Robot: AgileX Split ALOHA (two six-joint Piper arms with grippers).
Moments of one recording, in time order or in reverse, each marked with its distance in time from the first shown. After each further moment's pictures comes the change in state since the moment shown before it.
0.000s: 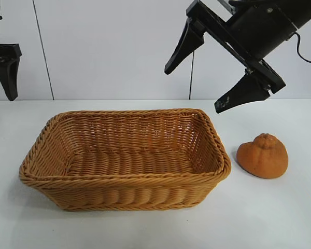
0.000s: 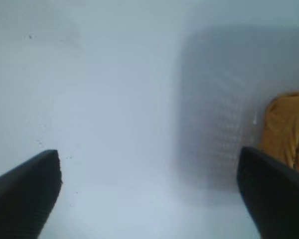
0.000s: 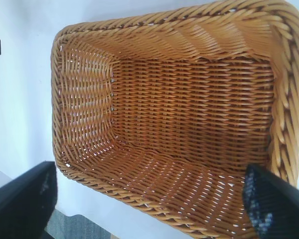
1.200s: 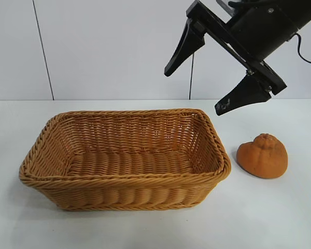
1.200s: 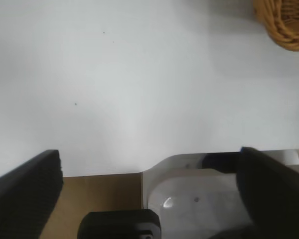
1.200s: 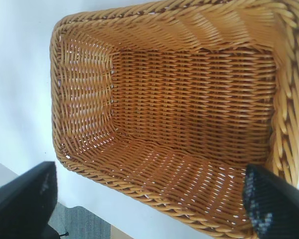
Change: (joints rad) left arm -0.002 -1.169 0.978 0.002 -0.067 0.028; right arm 0.000 0.000 0.000 -0.003 0.025 0.000
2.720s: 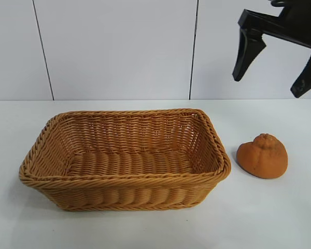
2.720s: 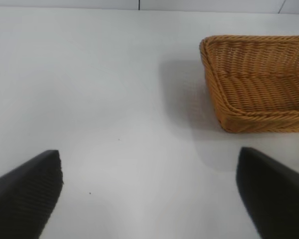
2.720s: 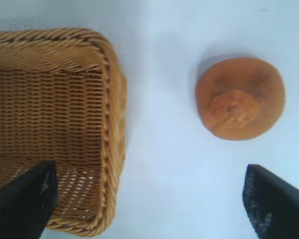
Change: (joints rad) left arm 0.000 -0.882 0.224 0.034 -0.078 -0.005; right arm -0.169 0.002 -0.159 -0.516 0.159 0.207
